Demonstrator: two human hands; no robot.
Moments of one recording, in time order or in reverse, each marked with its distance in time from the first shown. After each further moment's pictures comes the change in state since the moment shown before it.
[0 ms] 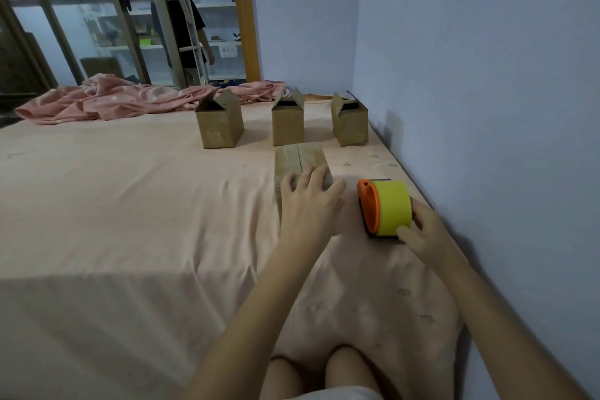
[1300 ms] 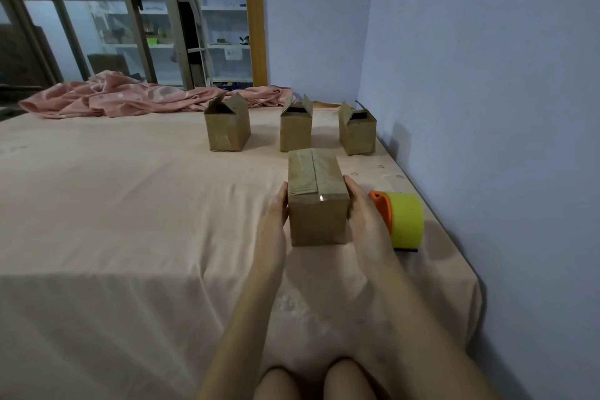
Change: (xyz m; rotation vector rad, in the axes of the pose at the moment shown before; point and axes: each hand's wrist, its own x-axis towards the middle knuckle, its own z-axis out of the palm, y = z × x) left_hand -0.032 -0.051 0.019 -1.410 0.102 -0.625; right_hand 0.025 -0.100 0.086 0.596 0.097 0.259
